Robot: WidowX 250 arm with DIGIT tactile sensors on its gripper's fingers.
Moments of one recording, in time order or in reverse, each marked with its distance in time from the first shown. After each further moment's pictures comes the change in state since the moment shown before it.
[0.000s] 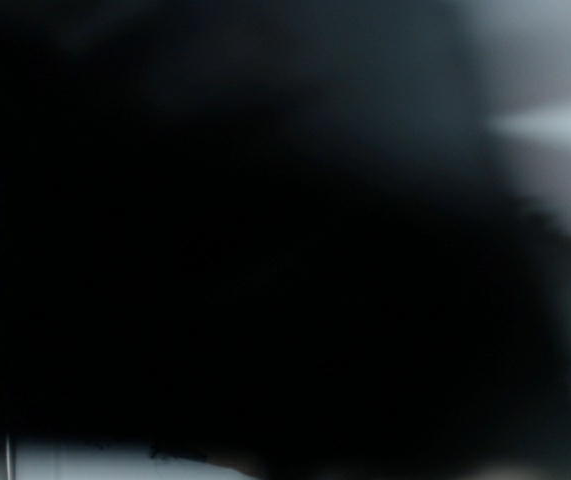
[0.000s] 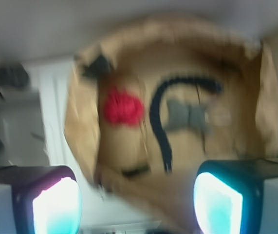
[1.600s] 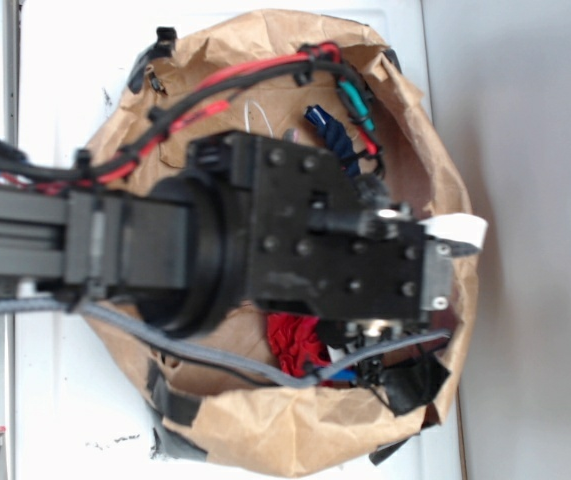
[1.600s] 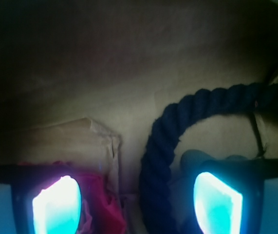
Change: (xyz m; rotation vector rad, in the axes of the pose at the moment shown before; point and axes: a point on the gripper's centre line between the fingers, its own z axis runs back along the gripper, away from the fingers) arm 0.029 0.021 -0.180 0.086 -0.078 0.183
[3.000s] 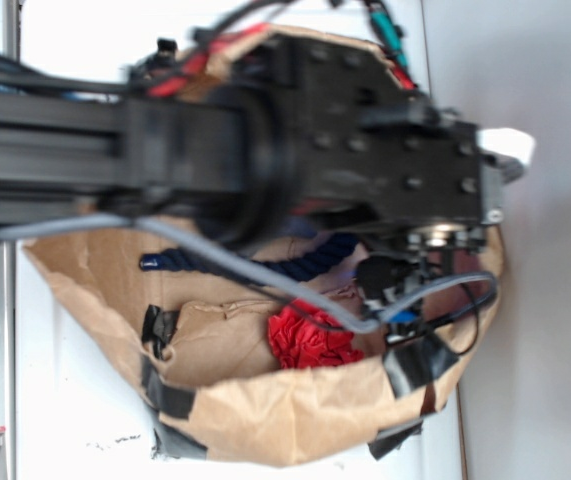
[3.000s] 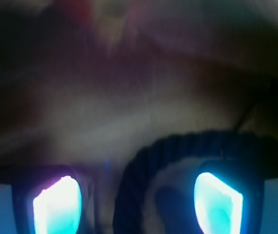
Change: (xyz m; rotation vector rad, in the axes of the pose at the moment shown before) arm 0.025 0.018 0.015 -0.043 -0.006 -0.030
